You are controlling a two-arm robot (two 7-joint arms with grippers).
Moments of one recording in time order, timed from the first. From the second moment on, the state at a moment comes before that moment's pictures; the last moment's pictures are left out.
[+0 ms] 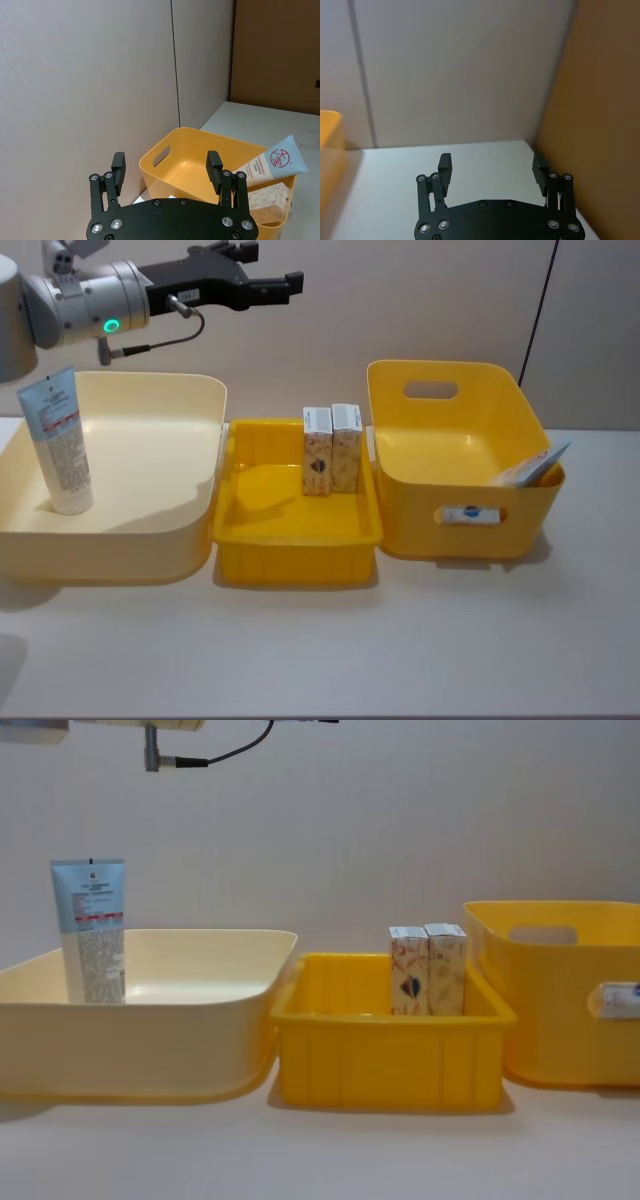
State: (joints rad) left arm -1.17 0.18 0.56 -0.75 -0.52 0.14 -0.81; right arm 0.13 0.39 0.43 -1.81 0.15 0.53 0.11
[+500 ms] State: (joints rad) left arm -1.11 0.19 0.56 -0.80 -0.51 0.13 -0.77; right arm 0.11 0.39 0.37 -1.81 0.16 0.48 0.11
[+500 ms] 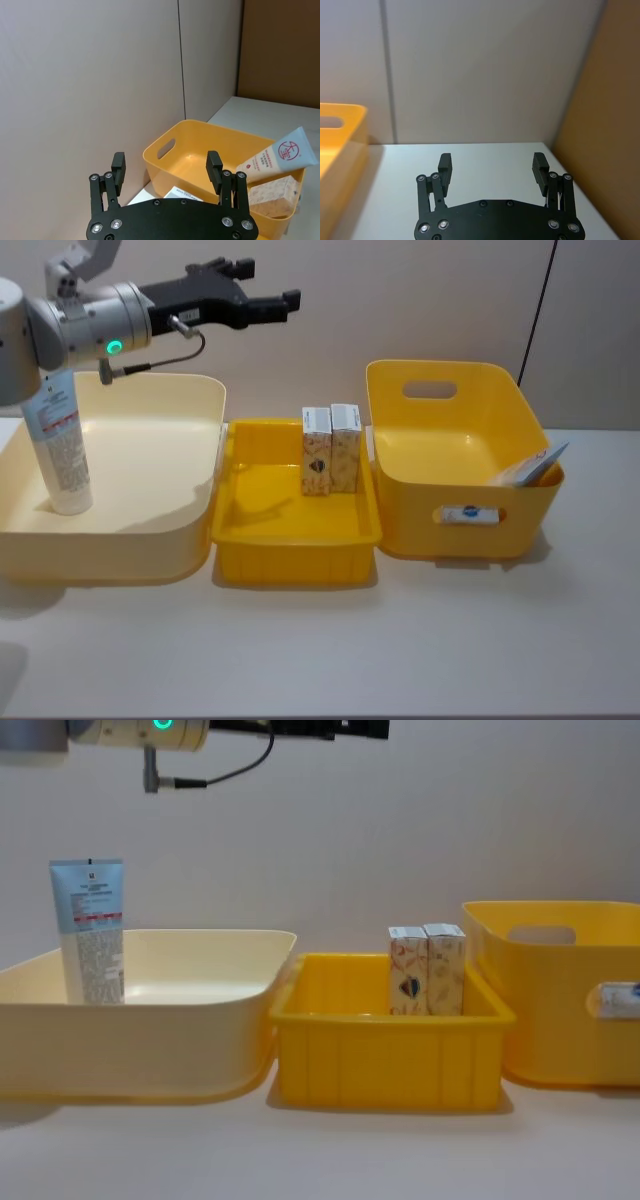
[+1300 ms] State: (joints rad) left arm -0.87 0.24 0.53 -1.03 -0.42 0.10 -0.55; right arm 0.04 0.36 0.06 -1.78 0.23 0.24 0.09
